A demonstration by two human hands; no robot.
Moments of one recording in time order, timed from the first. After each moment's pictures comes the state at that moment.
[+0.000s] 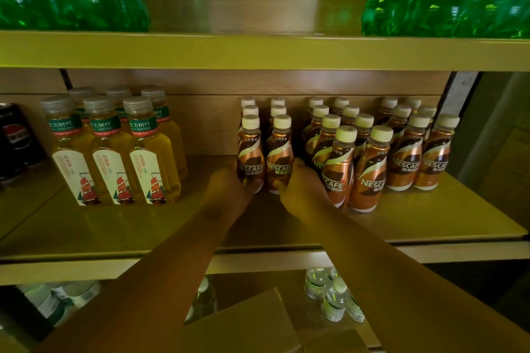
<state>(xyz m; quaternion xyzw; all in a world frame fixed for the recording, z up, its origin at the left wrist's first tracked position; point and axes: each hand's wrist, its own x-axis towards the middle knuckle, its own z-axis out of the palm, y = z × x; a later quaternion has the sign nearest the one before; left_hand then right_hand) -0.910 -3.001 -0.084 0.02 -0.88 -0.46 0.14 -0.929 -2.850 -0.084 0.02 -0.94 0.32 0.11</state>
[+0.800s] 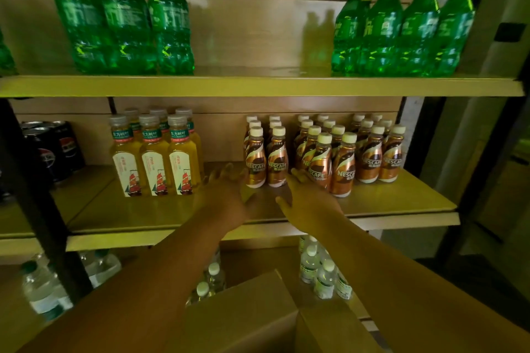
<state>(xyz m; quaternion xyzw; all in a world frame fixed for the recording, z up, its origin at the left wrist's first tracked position) -0.815 -3.039 -0.064 -0.07 -0.98 -0.04 0.20 -0.811 -2.836 -0.063 0.13 -0.98 0.10 0.15</state>
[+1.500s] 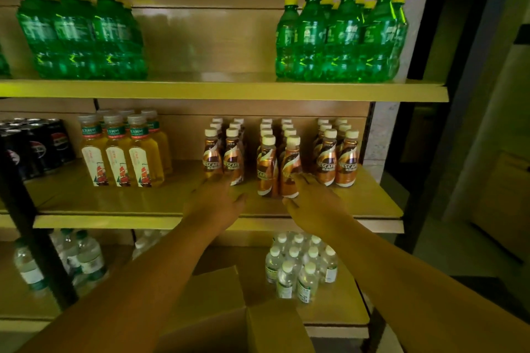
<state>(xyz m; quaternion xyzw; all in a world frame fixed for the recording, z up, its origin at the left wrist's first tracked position) -0.779 -2.904 -0.064 0.00 -0.96 -0.16 0.24 -0.792 -2.677 -0.050 0.16 -0.97 0.13 0.14</state>
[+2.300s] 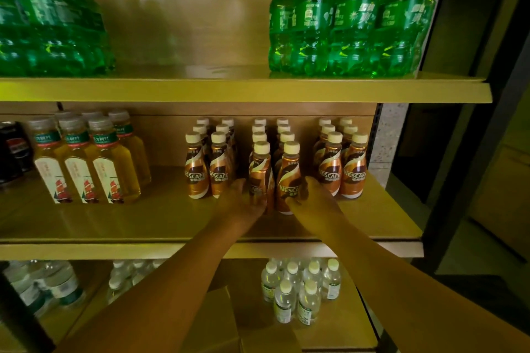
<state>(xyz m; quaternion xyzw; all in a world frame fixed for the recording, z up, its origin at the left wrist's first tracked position) -0.867 -2.854 -0.080 0.06 -0.90 -0.41 0.13 -0.869 -2.673 -0.059 0.04 -0.91 0.41 0.06</state>
